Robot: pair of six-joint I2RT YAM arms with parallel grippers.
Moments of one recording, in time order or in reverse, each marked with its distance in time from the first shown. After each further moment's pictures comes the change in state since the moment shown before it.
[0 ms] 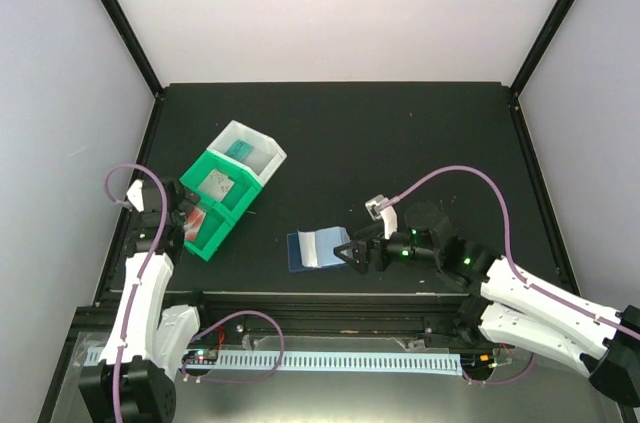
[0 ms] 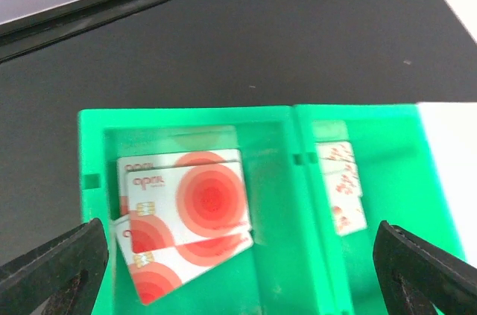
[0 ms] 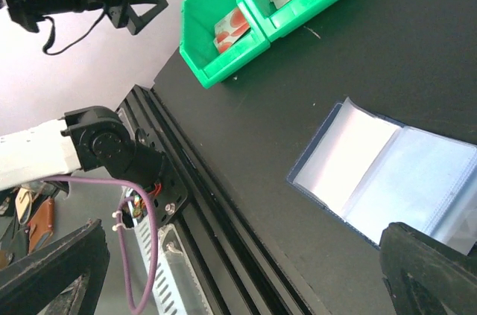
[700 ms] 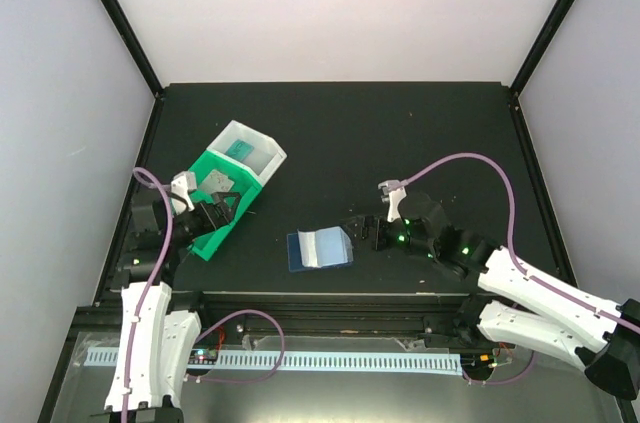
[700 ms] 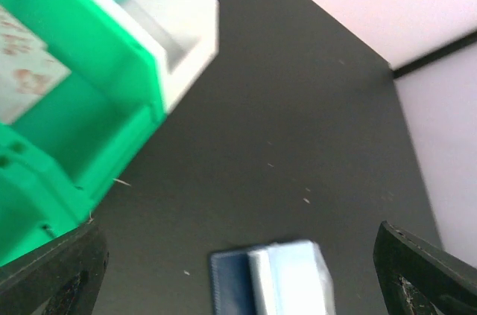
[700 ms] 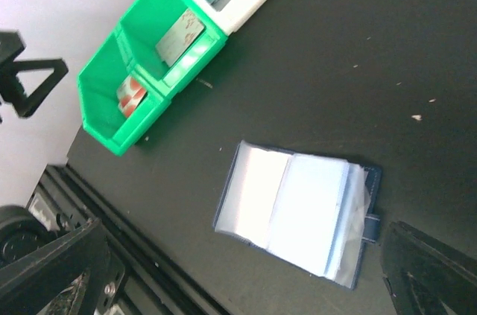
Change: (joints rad) left arm -0.002 -0.229 0.014 -0.061 0.806 0.350; right arm 0.000 0.068 0.124 -0.158 0.304 0.120
